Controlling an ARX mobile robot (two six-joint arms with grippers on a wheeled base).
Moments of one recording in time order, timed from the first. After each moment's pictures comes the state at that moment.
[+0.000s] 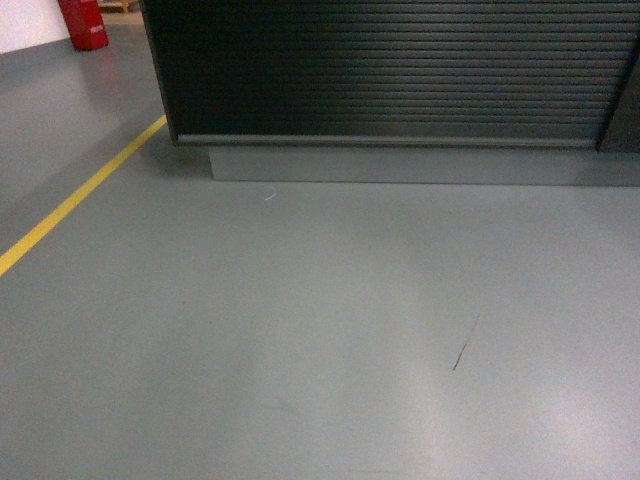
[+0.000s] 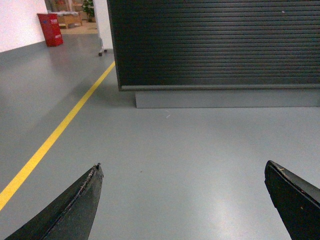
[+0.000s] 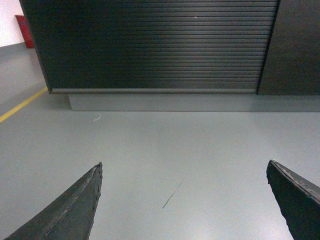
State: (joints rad) left arm 0.00 0.01 0.01 0.00 0.00 0.00; right arm 0.00 0.00 0.01 0.00 0.00 0.00
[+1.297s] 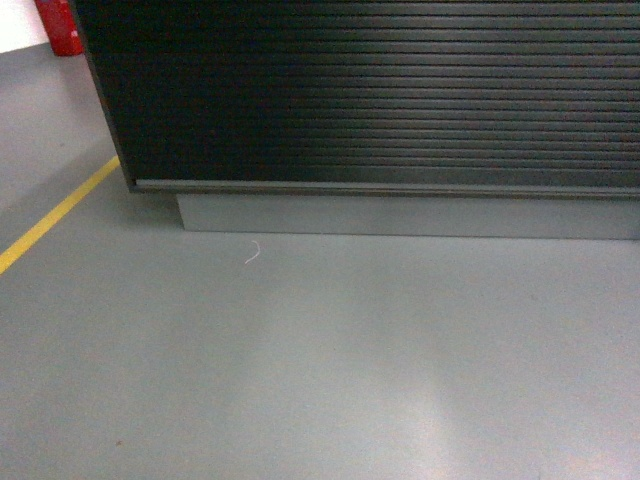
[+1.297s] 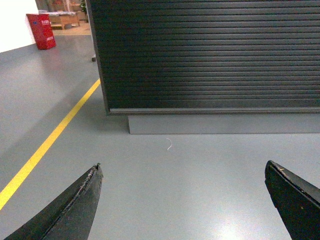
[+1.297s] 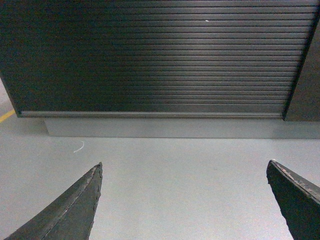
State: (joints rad) left arm 0.00 0.01 0.01 0.00 0.00 0.00; right arm 0.00 0.00 0.01 0.00 0.00 0.00
